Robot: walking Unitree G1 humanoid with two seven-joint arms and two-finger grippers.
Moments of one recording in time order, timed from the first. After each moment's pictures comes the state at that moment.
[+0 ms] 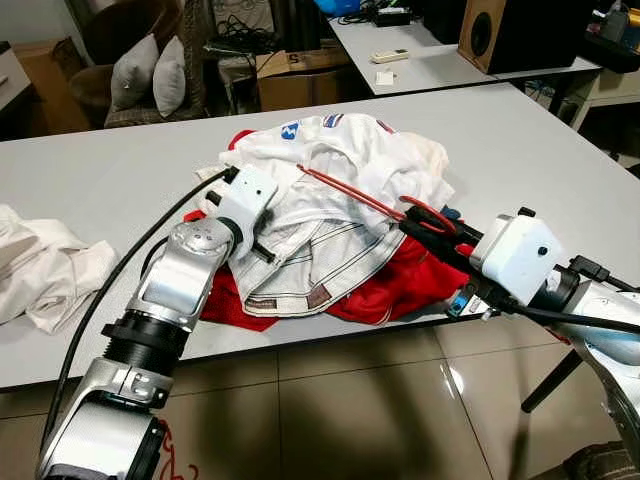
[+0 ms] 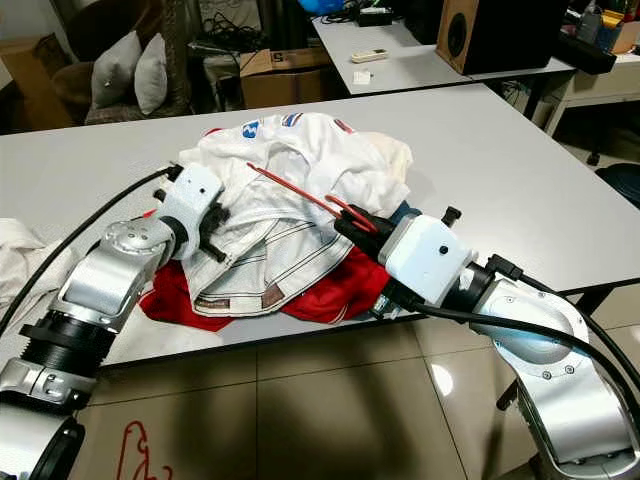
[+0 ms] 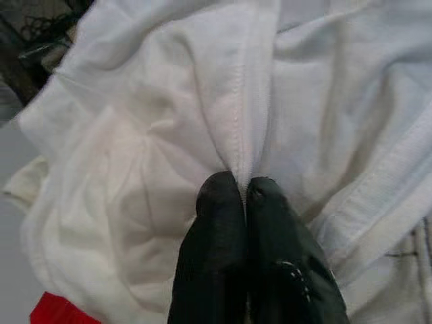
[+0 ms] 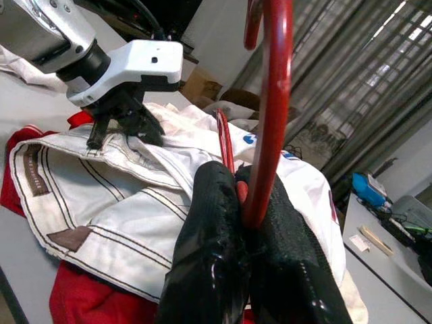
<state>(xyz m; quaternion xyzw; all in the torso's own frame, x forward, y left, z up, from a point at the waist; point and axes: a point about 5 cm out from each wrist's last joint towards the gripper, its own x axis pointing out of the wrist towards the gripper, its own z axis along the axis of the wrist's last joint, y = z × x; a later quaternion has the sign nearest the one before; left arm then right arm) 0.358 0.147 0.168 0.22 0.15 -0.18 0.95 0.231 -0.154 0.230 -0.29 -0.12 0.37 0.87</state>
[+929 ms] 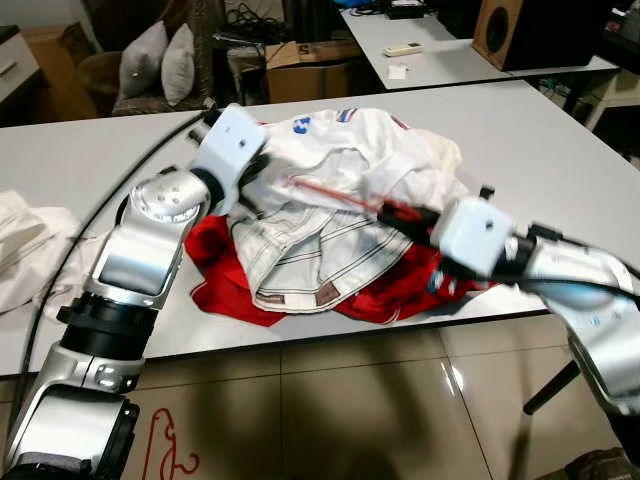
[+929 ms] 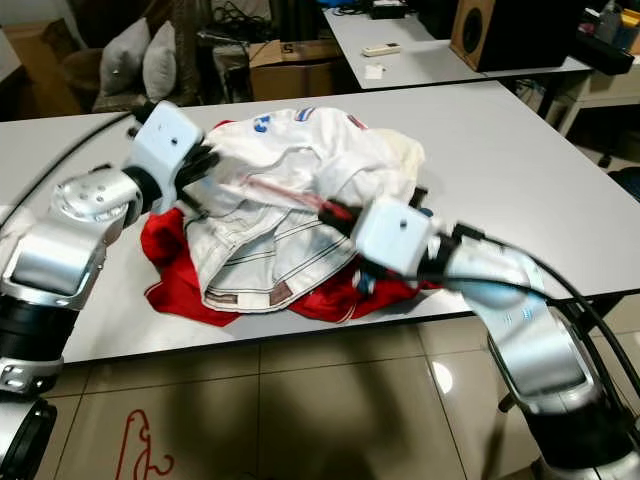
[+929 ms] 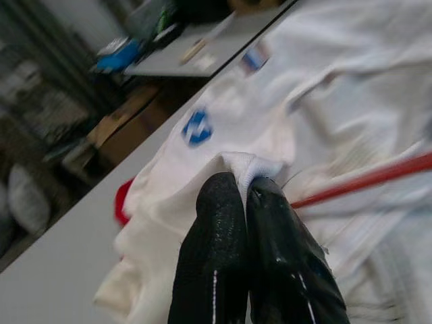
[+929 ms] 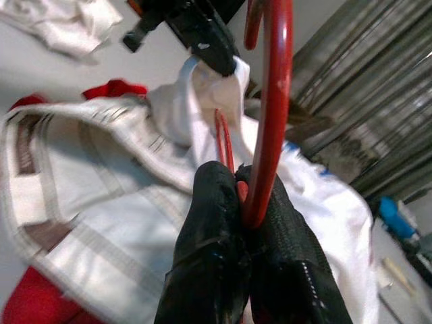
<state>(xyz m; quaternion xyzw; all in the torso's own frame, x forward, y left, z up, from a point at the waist) 0.348 0.145 0.244 0.26 0.01 -0.25 0.93 0.275 -0.141 0.229 -0.35 -0.12 0.41 0.83</state>
